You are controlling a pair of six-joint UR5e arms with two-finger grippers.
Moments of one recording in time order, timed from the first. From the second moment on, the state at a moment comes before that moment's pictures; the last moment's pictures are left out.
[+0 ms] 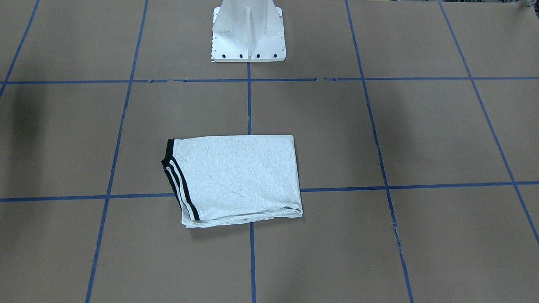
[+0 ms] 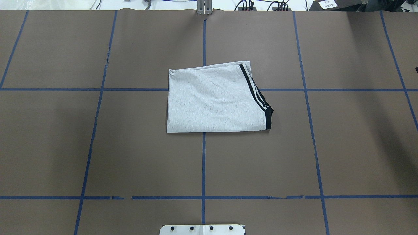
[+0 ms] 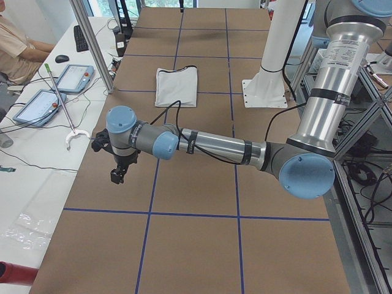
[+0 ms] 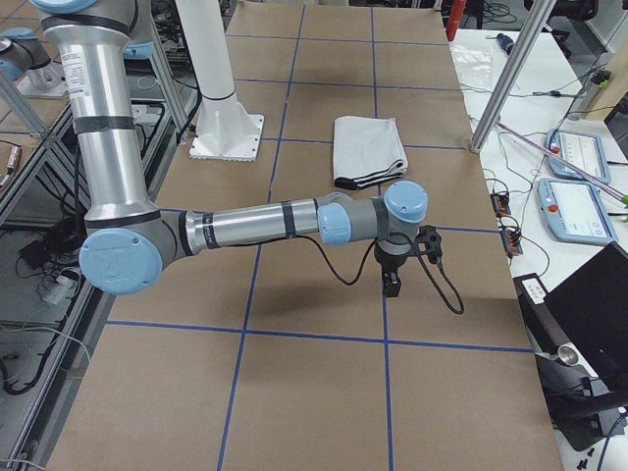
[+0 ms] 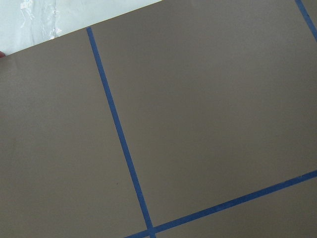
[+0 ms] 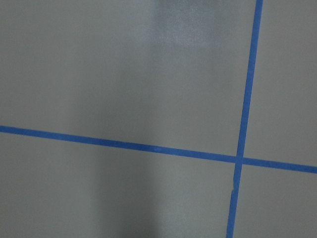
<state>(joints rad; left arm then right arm) -1.52 -1.82 -1.51 -1.76 -2.35 0.06 1.43 -1.46 1.63 -1.56 2.35 0.11</state>
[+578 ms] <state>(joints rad) -1.52 -1.71 -1.57 -1.76 -2.36 0.06 1.43 -1.47 1.68 -1.55 2.36 0.11</state>
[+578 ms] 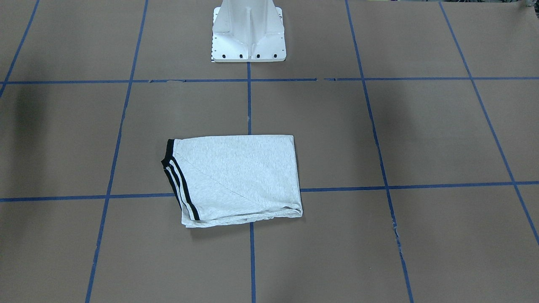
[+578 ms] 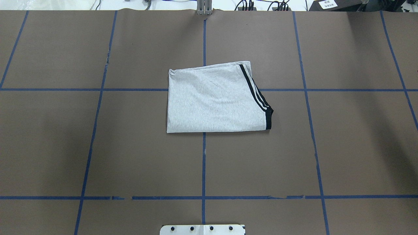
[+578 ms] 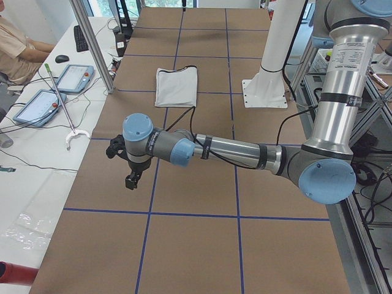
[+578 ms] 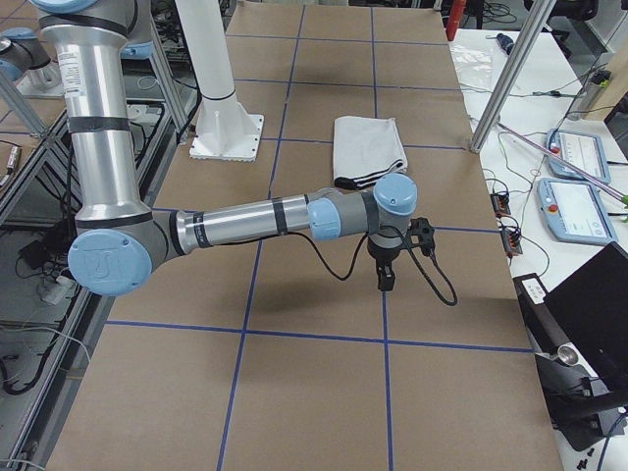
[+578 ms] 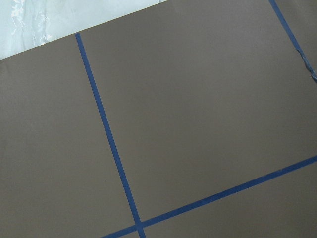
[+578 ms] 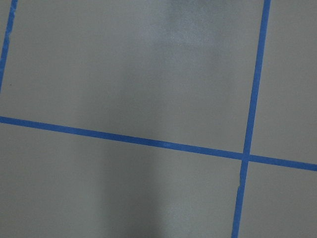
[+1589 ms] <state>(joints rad) -1.52 -1.71 -1.54 -1.76 -2.36 0.06 1.42 -1.48 1.66 -1.55 2.31 0.11</state>
